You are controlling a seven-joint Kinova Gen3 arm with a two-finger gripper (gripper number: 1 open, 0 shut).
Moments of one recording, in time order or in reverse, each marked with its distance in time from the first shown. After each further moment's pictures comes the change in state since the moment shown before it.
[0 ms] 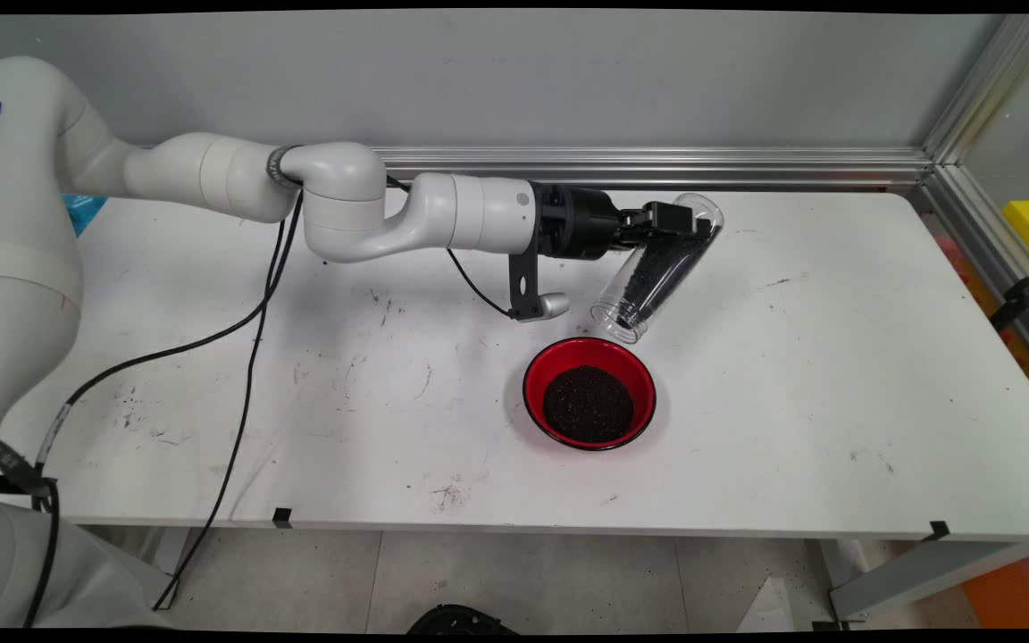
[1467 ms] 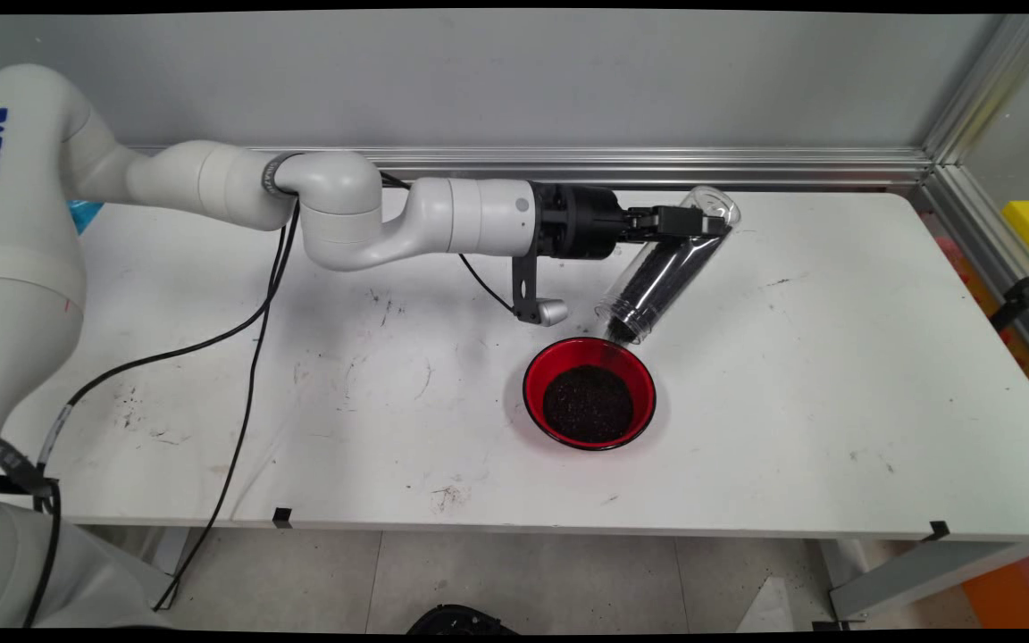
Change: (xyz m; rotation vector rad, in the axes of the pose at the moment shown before) arm 0.005 -0.007 -0.003 0.076 -0.025 0.120
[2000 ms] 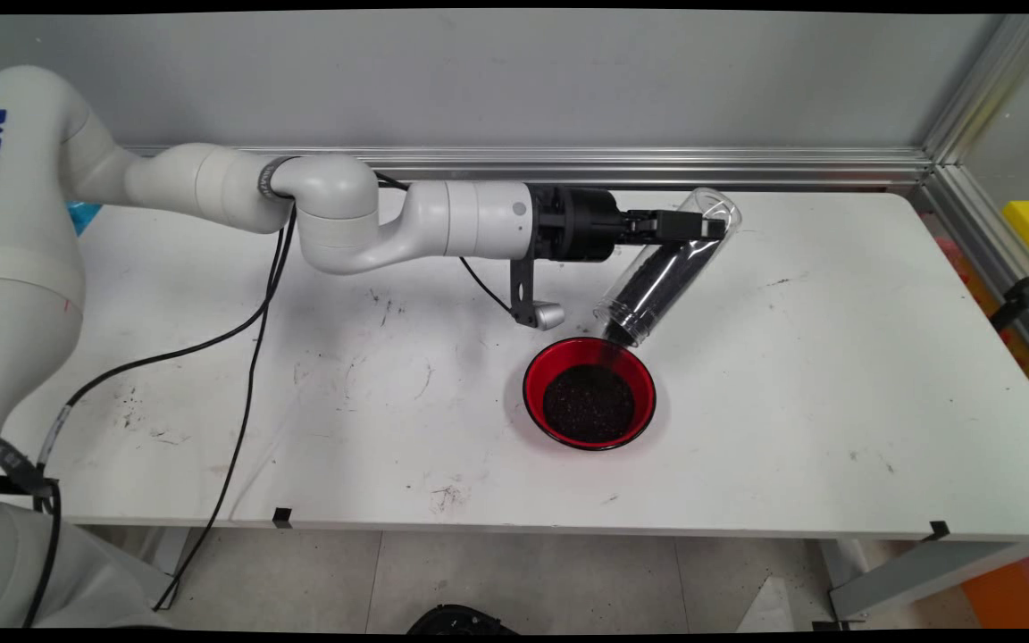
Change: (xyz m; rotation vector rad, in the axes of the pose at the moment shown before) arm 0.003 -0.001 -0.003 0.012 -0.001 0.024
